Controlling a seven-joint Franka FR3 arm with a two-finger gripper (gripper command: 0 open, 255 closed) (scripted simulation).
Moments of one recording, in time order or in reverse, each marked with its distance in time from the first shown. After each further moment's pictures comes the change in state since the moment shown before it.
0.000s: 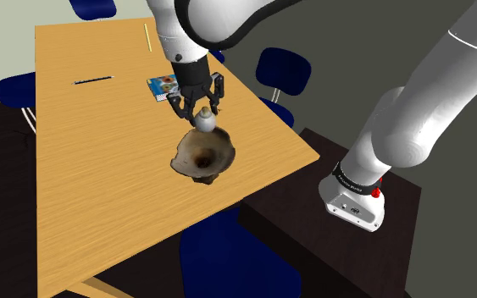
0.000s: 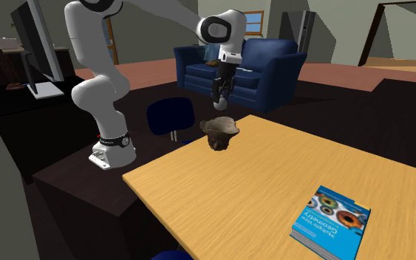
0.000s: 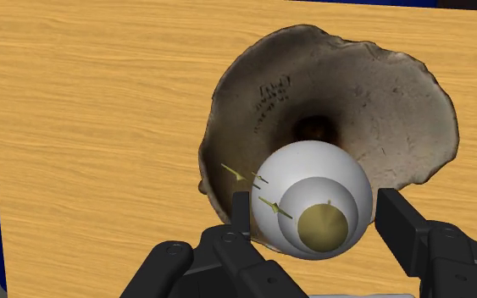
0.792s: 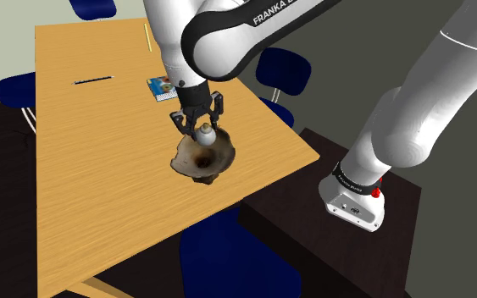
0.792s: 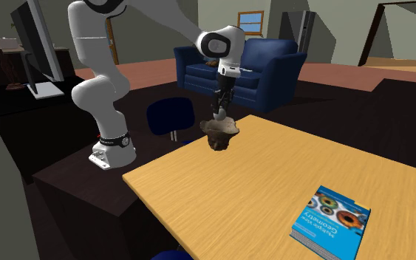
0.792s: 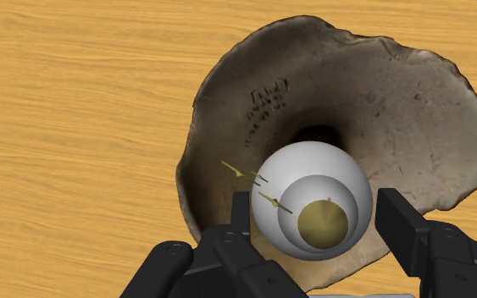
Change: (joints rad) arm 0.003 0.055 0.006 -0.080 -0.023 0.130 0.025
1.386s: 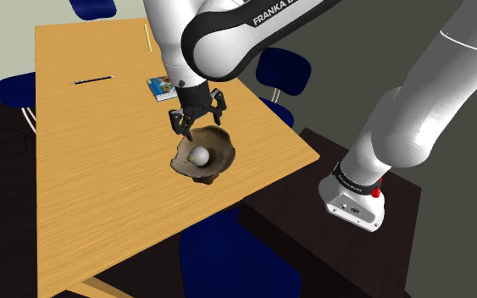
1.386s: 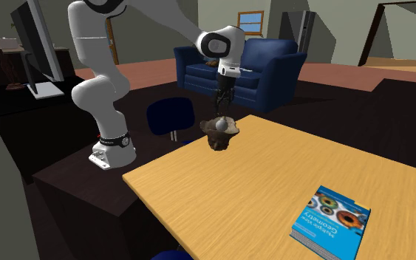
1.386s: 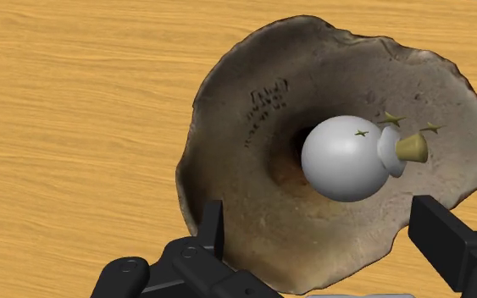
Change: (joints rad) arm 0.000 0.000 0.000 -0.001 0.000 0.002 0.000
